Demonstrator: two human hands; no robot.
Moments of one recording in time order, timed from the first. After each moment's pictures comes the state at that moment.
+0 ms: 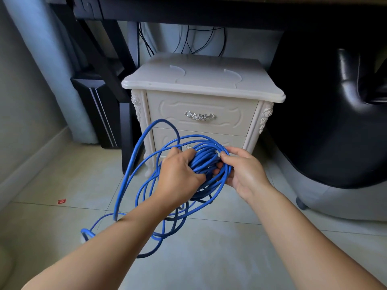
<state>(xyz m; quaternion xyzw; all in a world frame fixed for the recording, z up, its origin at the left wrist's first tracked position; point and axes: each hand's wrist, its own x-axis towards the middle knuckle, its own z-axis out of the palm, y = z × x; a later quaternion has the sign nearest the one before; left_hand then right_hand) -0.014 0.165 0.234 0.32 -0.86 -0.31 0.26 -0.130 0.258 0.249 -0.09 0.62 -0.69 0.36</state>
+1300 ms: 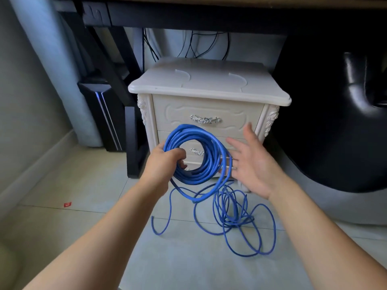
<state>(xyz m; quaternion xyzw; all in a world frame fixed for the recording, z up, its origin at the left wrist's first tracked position) -0.003 0.119 0.252 0.37 -0.58 -0.67 0.30 -0.142 0.261 0.270 -0.24 0.56 -0.64 0.47</state>
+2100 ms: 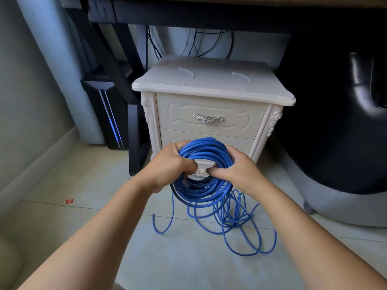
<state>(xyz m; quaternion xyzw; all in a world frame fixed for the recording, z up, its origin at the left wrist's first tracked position) 0.014 0.126 0.277 0.24 -0.74 -0.61 0.15 -0.132 0.248 0.243 -0.40 0.76 -0.45 0.24</state>
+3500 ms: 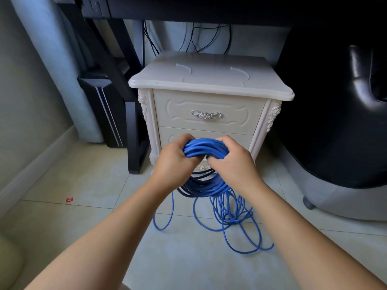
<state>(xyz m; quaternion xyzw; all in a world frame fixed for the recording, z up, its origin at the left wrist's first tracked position) -0.003 0.137 0.253 0.29 -0.82 -0.42 0.28 -0.108 0.242 0.258 -0.36 0.82 -0.43 0.12</state>
